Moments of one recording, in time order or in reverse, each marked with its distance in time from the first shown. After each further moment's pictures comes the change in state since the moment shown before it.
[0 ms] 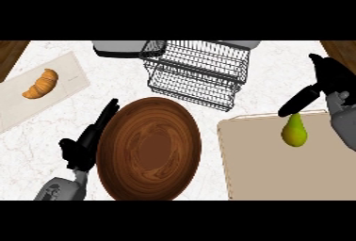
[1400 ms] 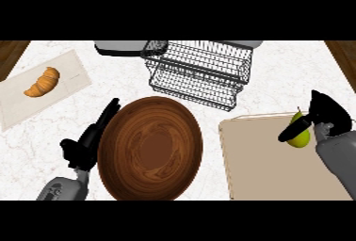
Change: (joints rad) left arm -0.001 -0.033 0.035 0.010 -0.040 -0.034 -0.013; right arm 0.227 0.117 -0.073 0.021 0.203 -0.018 0.055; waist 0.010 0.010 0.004
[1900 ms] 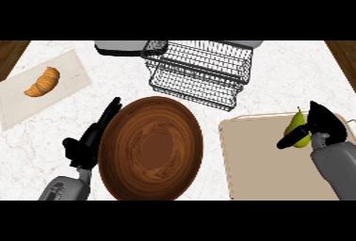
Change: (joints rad) left arm -0.004 -0.027 0.021 0.000 -0.027 -0.013 0.009; right arm 0.079 0.081 -0.081 0.054 0.086 -0.013 -0.069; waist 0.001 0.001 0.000
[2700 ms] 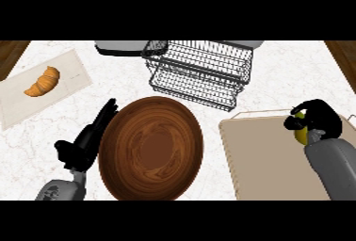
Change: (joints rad) left arm 0.030 -0.020 0.066 -0.027 -0.041 -0.064 0.011; right arm -0.023 0.106 -0.139 0.112 0.196 -0.099 -0.179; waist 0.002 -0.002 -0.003
